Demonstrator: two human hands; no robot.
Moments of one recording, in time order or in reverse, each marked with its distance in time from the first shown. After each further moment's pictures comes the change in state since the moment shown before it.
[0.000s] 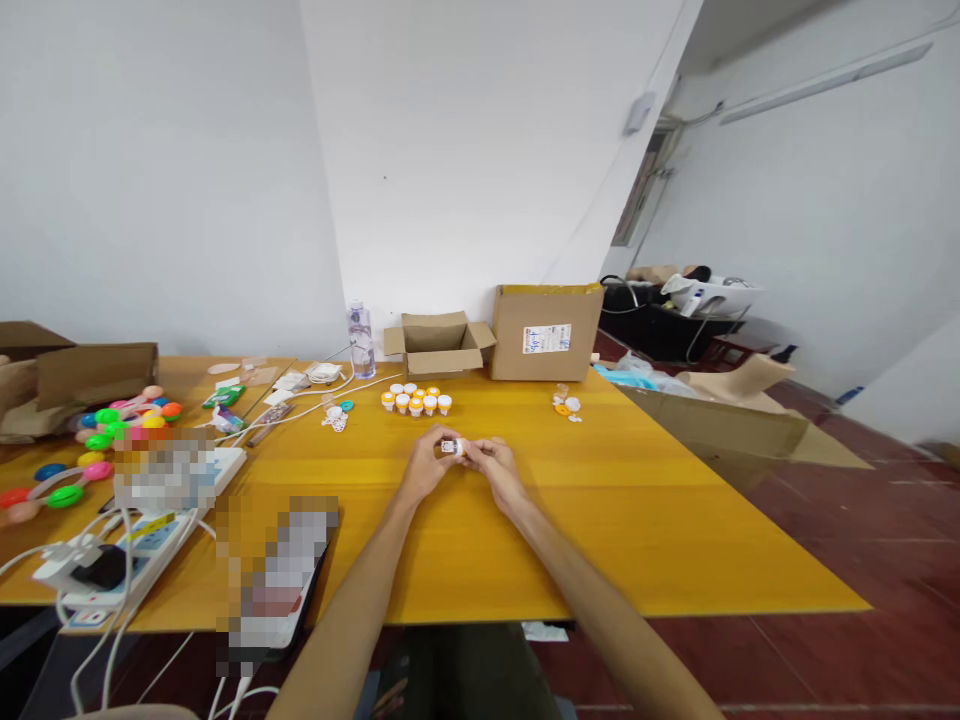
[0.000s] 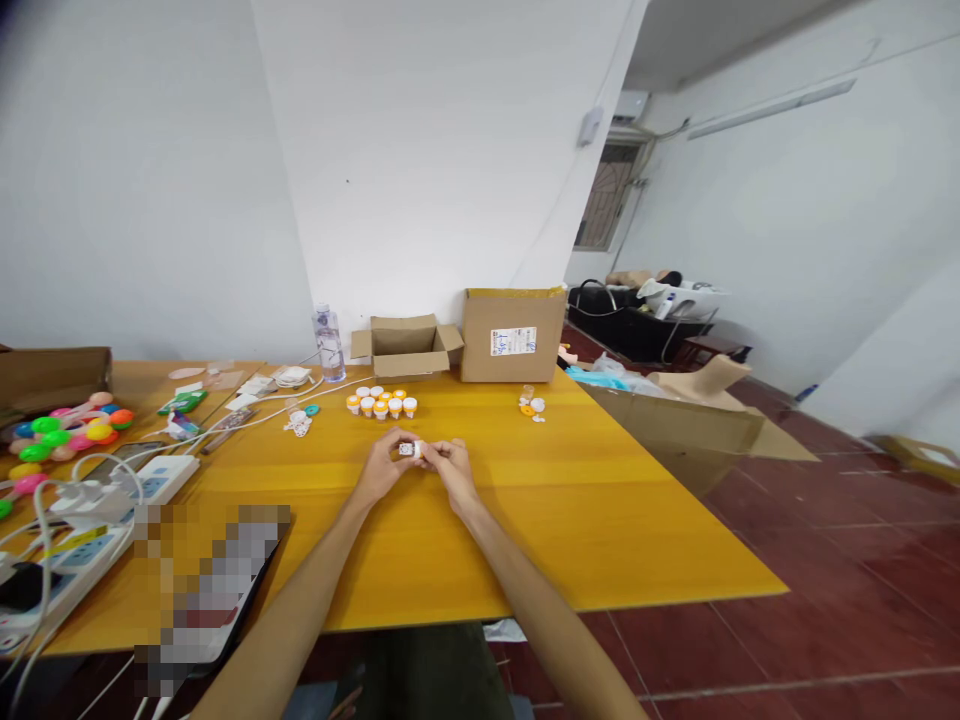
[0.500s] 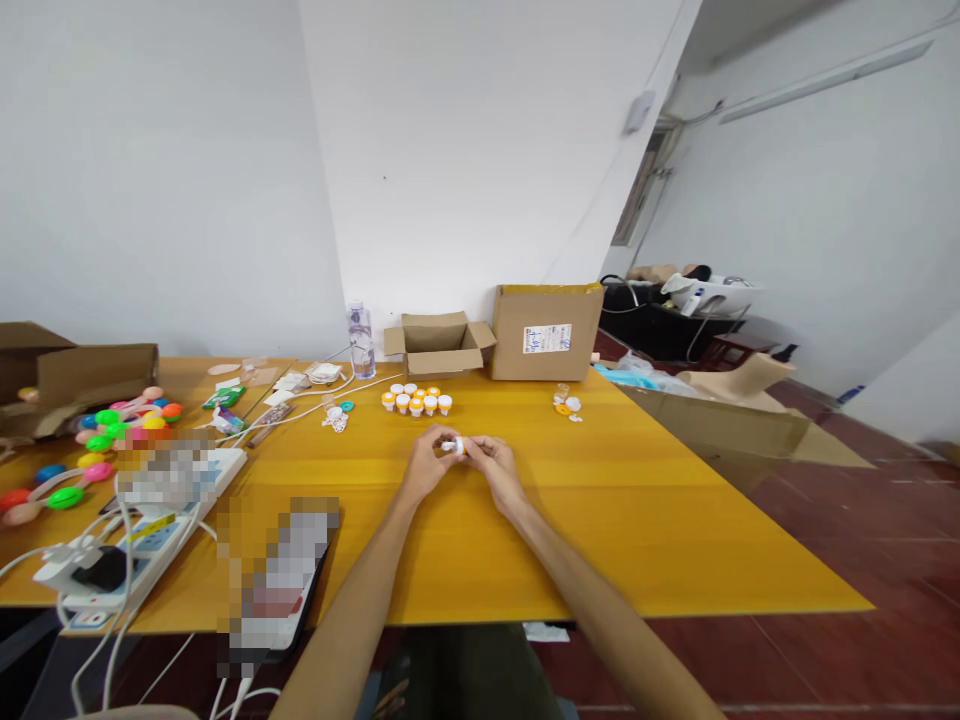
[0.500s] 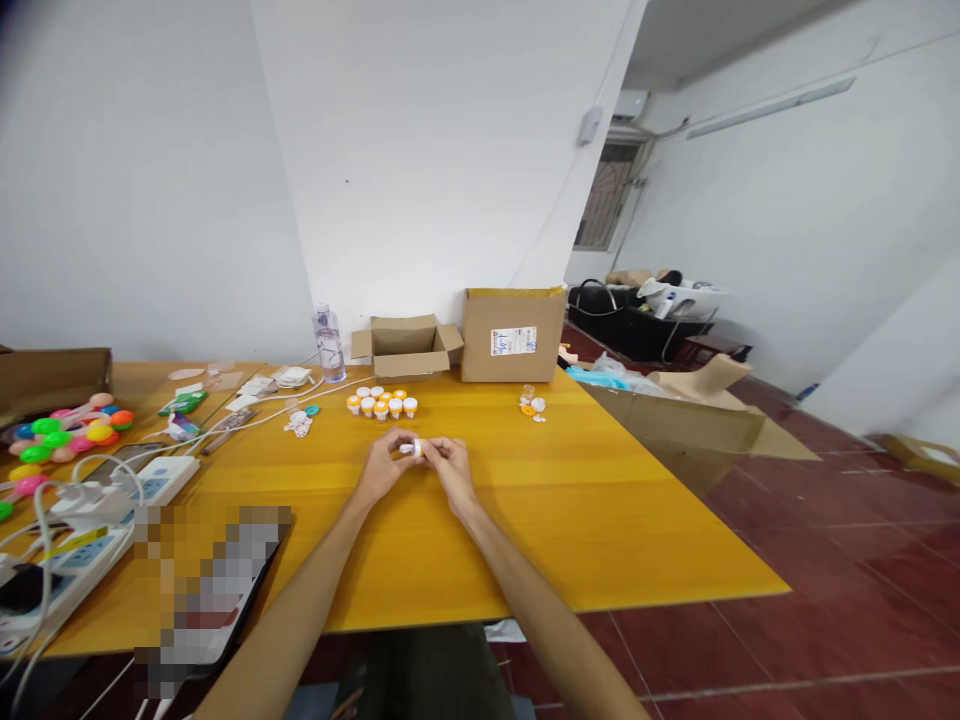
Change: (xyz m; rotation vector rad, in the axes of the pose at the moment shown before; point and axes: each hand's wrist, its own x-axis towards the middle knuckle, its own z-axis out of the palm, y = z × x) left_hand 0.002 0.000 0.002 -0.060 0.019 -0.076; right_hand -0.002 -0.001 0.006 0.051 0.043 -0.055
